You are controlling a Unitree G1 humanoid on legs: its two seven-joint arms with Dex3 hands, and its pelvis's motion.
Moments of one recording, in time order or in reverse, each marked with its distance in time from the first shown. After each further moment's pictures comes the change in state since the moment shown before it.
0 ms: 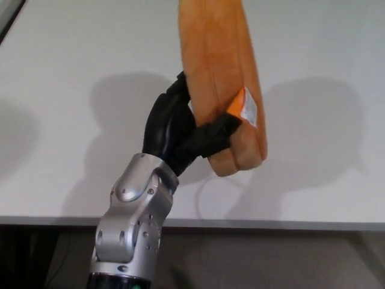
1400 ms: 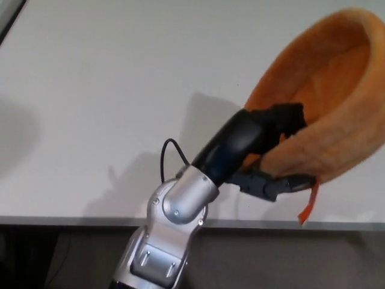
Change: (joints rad) left_arm 0.026 0.043 -0.288 -0.033 0.644 -0.235 -0.098; right_arm 0.002 0.000 -0.002 0.000 0.002 0.000 0.000
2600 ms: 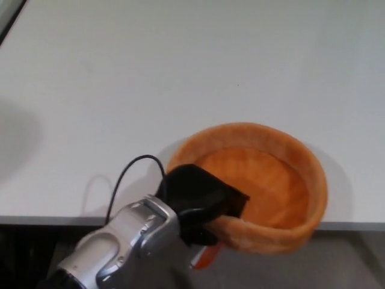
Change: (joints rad) left_arm -0.070 0.479 -0.424 0.163 0.549 -0.121 0.156; right_arm 0.002 0.003 -0.001 0.000 0.005 0.000 -0.001
